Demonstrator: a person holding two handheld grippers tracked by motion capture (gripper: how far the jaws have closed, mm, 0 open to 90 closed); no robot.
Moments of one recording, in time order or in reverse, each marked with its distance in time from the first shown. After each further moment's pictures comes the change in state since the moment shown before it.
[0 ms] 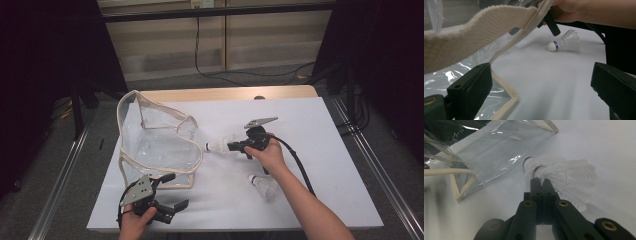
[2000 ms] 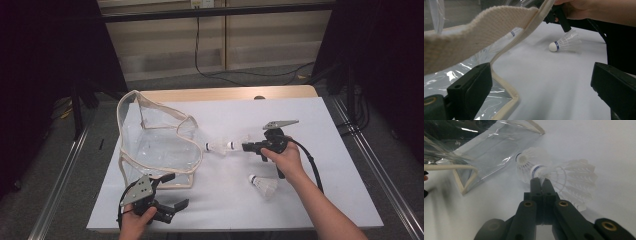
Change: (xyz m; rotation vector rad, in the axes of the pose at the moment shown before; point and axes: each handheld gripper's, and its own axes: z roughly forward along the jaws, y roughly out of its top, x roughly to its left) left arm 0.000 0.000 0.000 -0.001 0.009 -0.001; right arm -0.009 -0.017 -0.044 -0.050 -0.031 0.049
